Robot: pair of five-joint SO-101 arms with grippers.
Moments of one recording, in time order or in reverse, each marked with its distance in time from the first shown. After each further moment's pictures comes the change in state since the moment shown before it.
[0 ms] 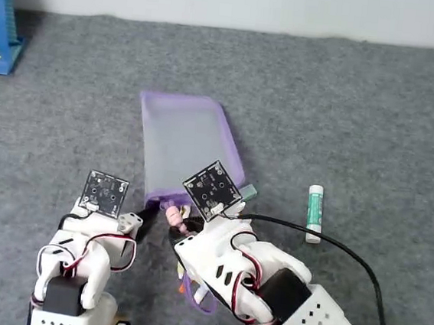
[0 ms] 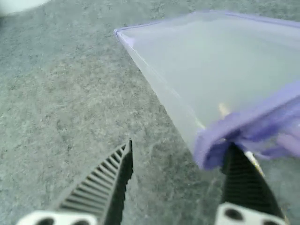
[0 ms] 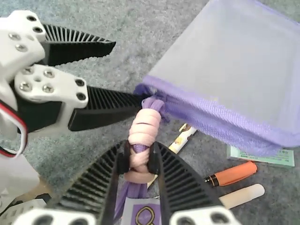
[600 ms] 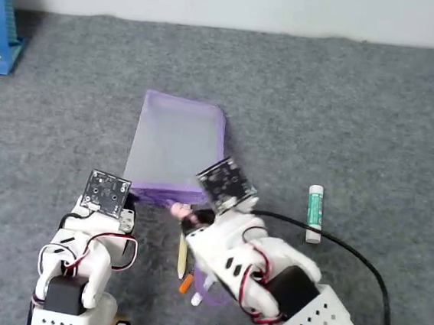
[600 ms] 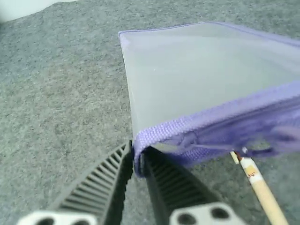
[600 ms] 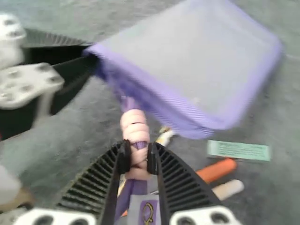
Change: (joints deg) left arm 0.1 0.6 0.0 -1.0 -0.2; right arm 8.1 -1.1 -0.1 1.2 3.1
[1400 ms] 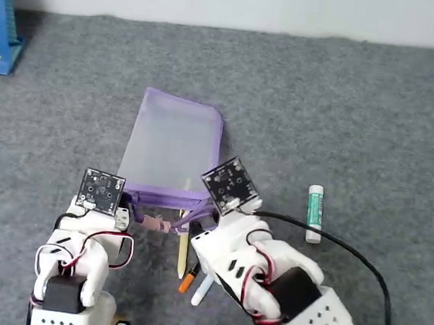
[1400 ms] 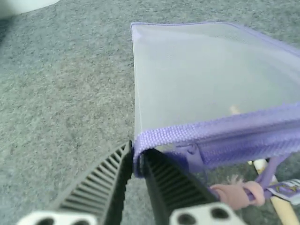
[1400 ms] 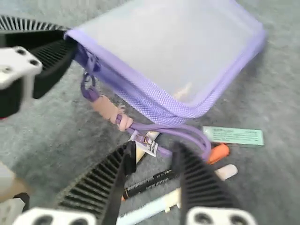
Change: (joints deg) left arm -2.0 0.0 0.1 0.0 0.0; right arm -1.7 -0.9 3.0 0.6 -1.0
